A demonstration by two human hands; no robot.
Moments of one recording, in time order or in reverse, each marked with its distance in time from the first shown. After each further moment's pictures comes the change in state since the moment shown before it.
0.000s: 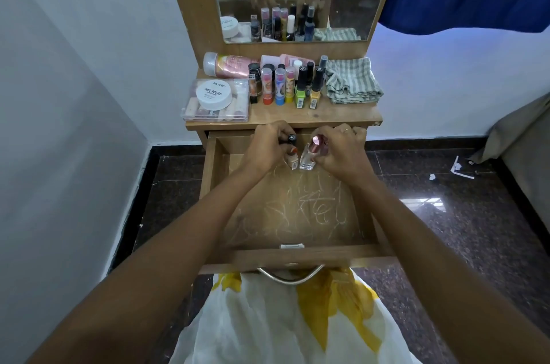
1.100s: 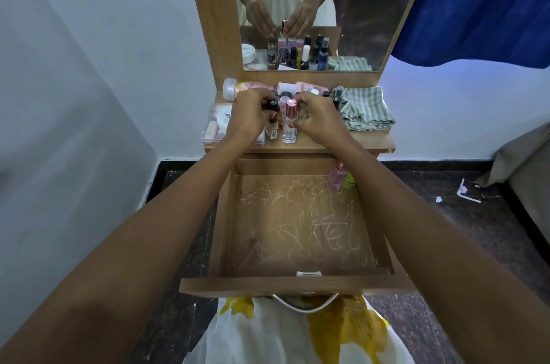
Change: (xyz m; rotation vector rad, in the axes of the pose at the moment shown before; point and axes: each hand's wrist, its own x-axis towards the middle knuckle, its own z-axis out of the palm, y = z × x) left_hand 0.050 0.016 -0.085 0.014 0.240 0.032; right_hand 0.089 -0.080 -0.040 0.429 -0.071 -0.017
